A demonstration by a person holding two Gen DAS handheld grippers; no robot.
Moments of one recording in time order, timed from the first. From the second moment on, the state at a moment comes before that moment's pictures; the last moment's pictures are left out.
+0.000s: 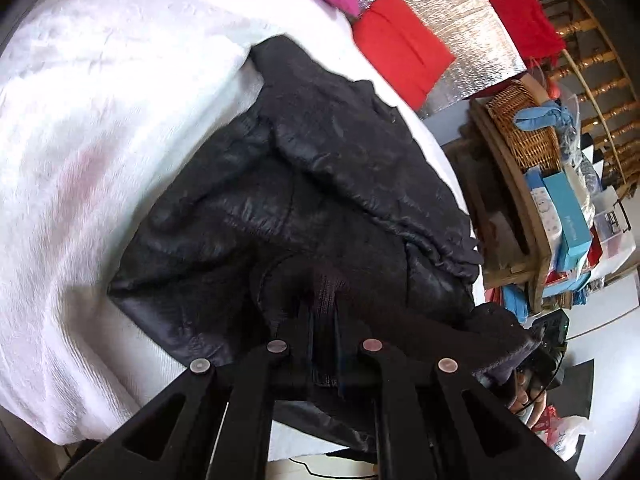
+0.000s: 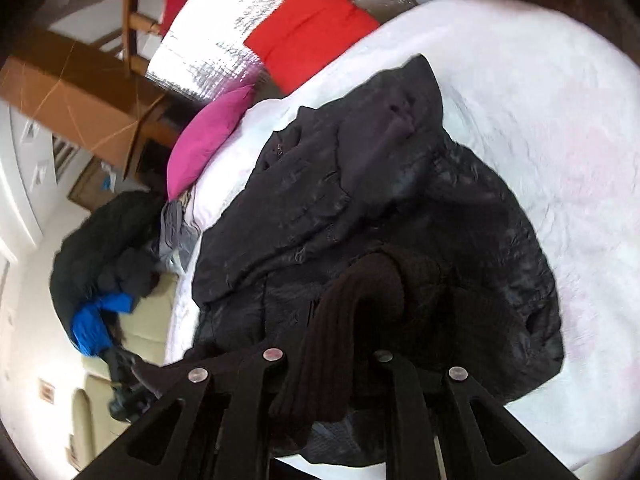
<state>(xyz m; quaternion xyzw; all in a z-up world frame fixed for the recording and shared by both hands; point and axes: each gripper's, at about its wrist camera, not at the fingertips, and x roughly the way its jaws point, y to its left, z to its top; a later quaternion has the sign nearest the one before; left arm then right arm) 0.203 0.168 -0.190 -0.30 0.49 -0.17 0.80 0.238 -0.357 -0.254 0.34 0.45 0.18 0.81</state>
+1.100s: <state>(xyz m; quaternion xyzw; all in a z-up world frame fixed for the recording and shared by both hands) 0.290 0.204 -0.172 -0.32 0.44 -0.13 0.83 0.309 -0.420 -0.237 0.33 0.40 0.13 0.84</state>
